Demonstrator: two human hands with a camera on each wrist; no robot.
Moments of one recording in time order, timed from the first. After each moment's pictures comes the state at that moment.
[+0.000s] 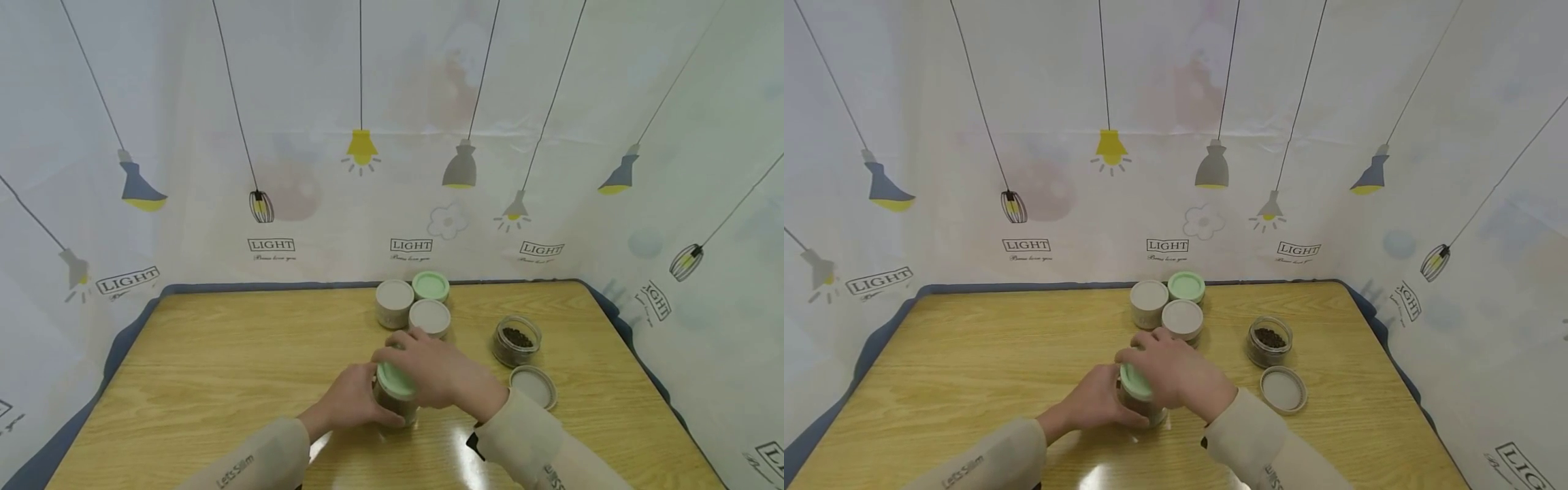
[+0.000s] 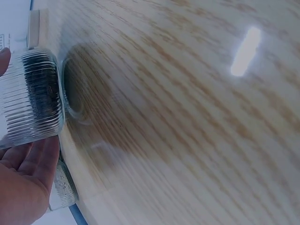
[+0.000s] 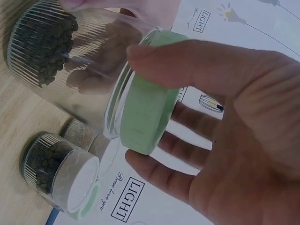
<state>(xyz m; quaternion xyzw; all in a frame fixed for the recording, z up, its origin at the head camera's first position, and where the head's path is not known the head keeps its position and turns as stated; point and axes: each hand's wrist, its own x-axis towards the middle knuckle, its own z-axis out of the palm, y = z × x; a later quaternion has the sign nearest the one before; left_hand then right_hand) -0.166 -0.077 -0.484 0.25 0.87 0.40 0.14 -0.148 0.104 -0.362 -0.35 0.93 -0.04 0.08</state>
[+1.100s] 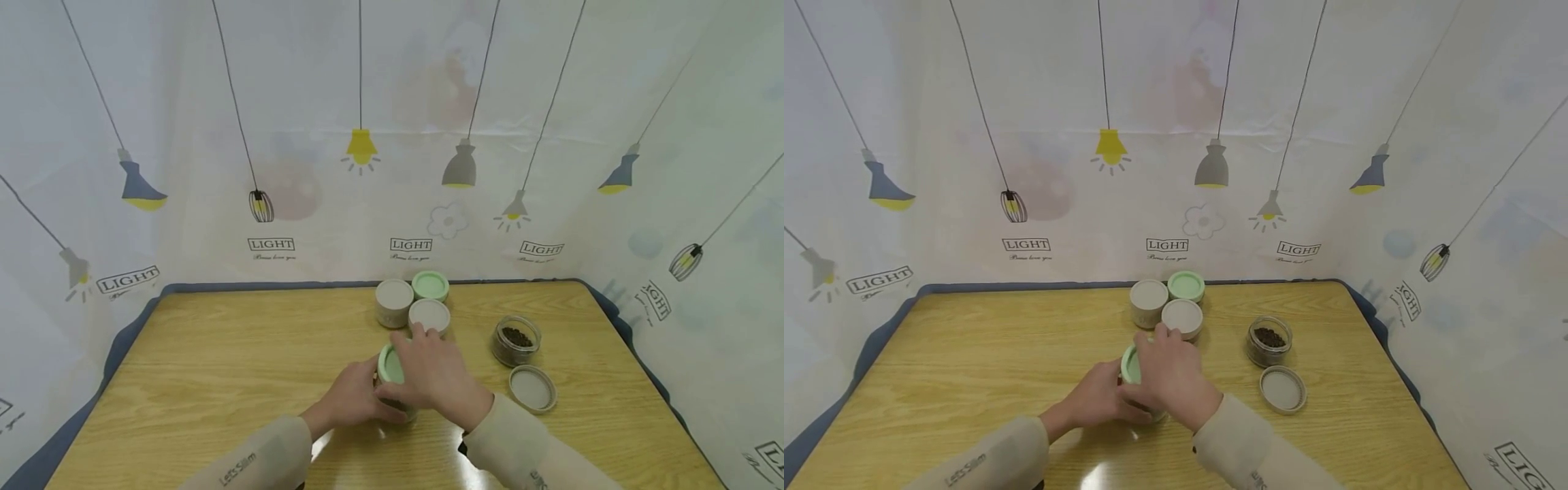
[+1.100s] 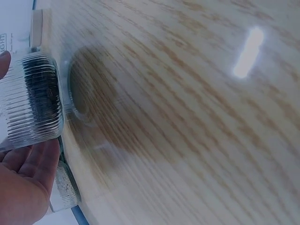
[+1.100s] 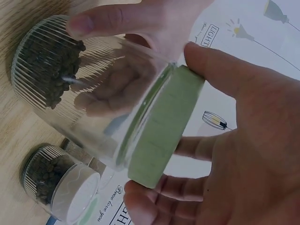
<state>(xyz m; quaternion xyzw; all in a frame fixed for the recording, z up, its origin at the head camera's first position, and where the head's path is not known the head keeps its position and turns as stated) -0.167 -0.072 -0.482 0.23 0.88 0.39 0.13 -0.137 0.088 -0.368 -0.17 0.98 -0.01 0.05</state>
